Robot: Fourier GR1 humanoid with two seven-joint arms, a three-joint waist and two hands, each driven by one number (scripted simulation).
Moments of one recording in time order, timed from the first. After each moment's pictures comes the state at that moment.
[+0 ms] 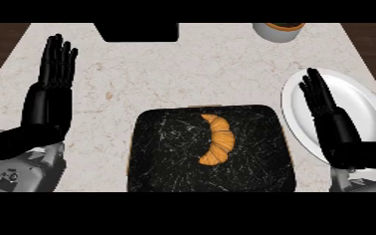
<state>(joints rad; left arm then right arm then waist) -0.23 0.40 -0.21 -1.68 0.25 0.43 -0.15 -0.05 -0.38 0.19 -1.71 -0.21 -0.23 -0.01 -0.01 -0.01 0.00</state>
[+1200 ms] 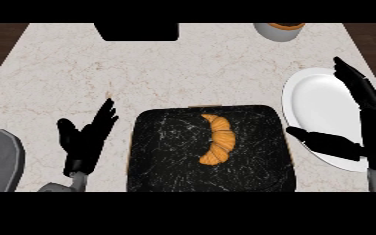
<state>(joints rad) -0.03 0.32 -0.30 -1.44 0.36 0.25 0.14 -0.05 -0.52 0.12 -1.87 0.12 -0.33 0.14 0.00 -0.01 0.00</state>
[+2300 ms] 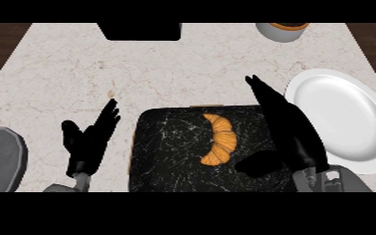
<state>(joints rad) -0.02 0.28 -0.27 -1.44 0.31 0.23 0.14 -0.34 -0.42 0.54 -1.92 0.47 0.04 0.93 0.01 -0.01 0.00</state>
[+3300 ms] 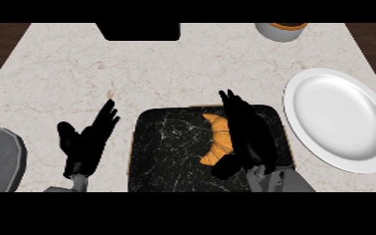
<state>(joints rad) 0.00 0.23 -0.21 -1.46 0.25 0.17 0.16 -0.31 -0.17 0.60 -1.73 0.71 0.10 0.94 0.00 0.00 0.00</state>
